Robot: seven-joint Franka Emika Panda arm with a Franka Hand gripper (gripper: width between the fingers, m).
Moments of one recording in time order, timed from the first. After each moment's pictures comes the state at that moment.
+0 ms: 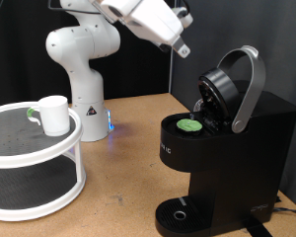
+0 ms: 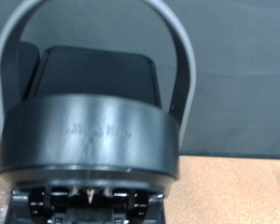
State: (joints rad) arm 0.35 -0.25 -0.43 -2.18 0.78 2.00 -1.14
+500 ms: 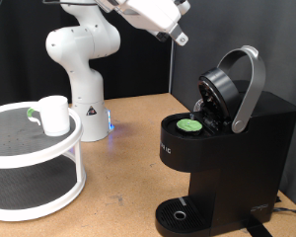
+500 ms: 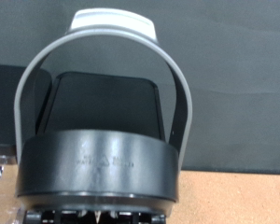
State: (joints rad) arm 0.35 -0.25 -0.45 -2.14 0.79 1.92 -1.14
